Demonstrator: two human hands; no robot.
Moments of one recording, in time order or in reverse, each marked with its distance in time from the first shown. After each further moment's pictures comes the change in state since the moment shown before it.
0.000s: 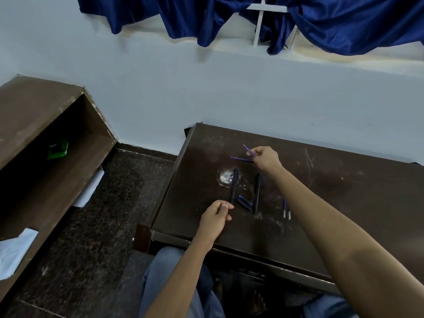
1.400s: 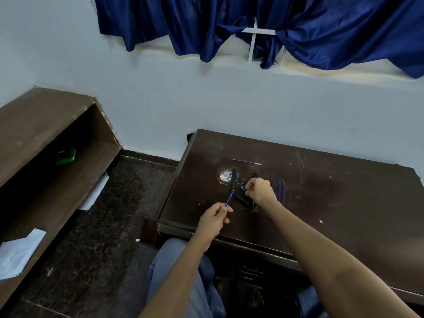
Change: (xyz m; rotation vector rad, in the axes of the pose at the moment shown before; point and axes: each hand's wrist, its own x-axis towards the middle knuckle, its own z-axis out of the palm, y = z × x) left_hand -0.045 -0.002 -0.009 0.035 -0.059 0.022; right_hand -0.087 0.047 0.030 -0.261 -0.050 0.031
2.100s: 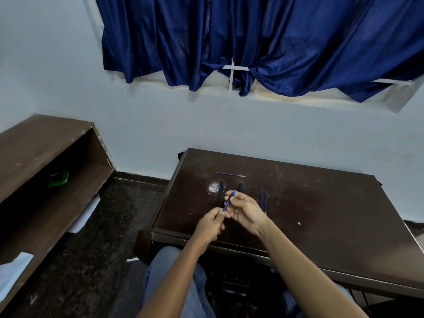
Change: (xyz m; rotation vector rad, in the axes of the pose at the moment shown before) left_hand -0.041 0.017 0.014 0.036 -0.059 0.076; right_hand -0.111 -0.013 -0.013 1.393 -0.351 0.016
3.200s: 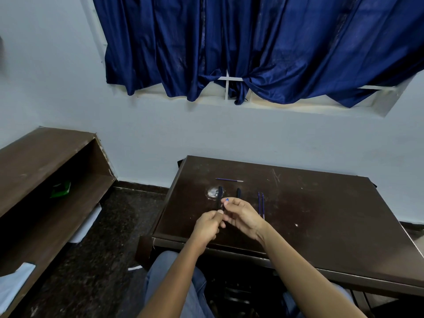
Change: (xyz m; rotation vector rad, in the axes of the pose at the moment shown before) left_hand -0.019 0.024 0.000 -0.029 0.048 0.041; right_hand -0.033 -0.009 0.014 -0.130 -0.133 -0.061
